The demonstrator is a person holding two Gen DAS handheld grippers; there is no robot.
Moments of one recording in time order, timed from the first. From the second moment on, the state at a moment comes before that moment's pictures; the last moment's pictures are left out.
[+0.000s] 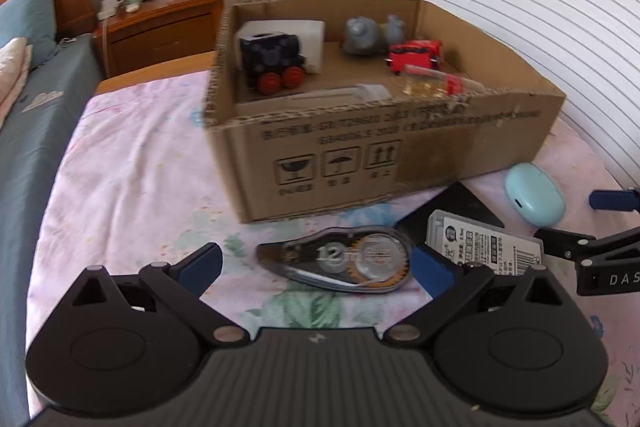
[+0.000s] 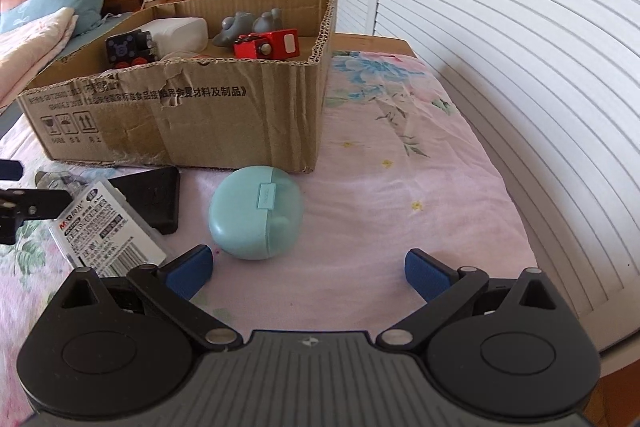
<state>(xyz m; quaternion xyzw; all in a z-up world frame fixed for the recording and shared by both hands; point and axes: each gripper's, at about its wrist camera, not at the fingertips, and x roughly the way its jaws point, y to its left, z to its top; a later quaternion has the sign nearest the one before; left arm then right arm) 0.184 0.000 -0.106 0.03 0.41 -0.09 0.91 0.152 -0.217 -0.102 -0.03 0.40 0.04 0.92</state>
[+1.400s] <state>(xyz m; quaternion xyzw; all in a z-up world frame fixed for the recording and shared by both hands) 0.188 0.020 -0.119 0.04 0.39 -0.11 0.91 0.164 -0.208 -0.099 -0.06 0.36 0.09 0.93</state>
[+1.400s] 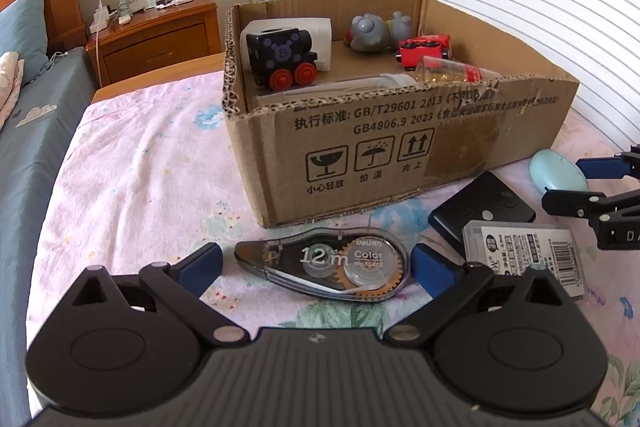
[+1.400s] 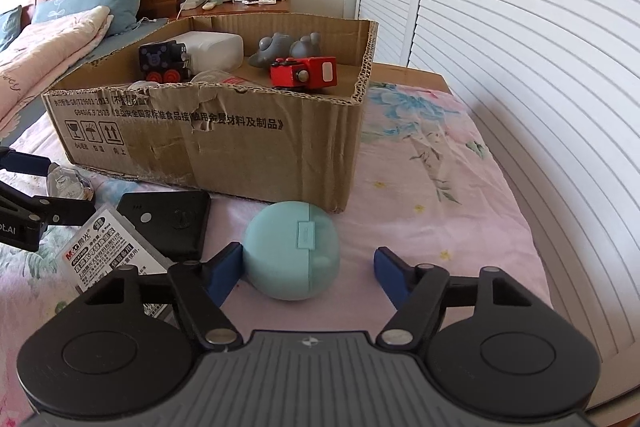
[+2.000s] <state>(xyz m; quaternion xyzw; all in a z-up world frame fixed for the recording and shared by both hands) 0.193 0.024 -0.119 0.07 0.39 -0.16 0.90 0.170 -0.205 -0.099 -0.06 0.36 0.12 0.92</state>
